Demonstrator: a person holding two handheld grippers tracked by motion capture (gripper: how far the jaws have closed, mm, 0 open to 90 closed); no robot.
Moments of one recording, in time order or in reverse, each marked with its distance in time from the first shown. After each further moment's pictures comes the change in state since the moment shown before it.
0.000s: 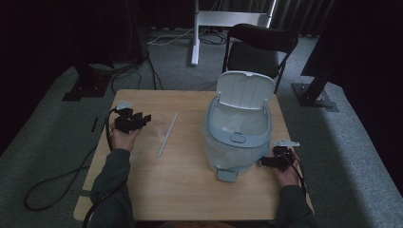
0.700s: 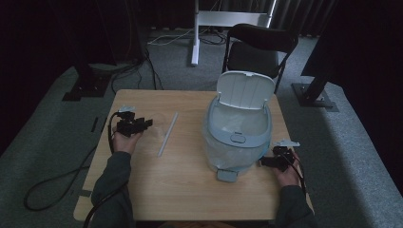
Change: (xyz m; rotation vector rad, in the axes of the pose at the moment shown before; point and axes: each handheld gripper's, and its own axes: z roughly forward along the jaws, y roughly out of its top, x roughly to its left) left arm 0.004 -0.015 0.010 0.053 -0.042 -0.044; right arm 0.000 0.000 0.000 0.000 0.000 -0.001
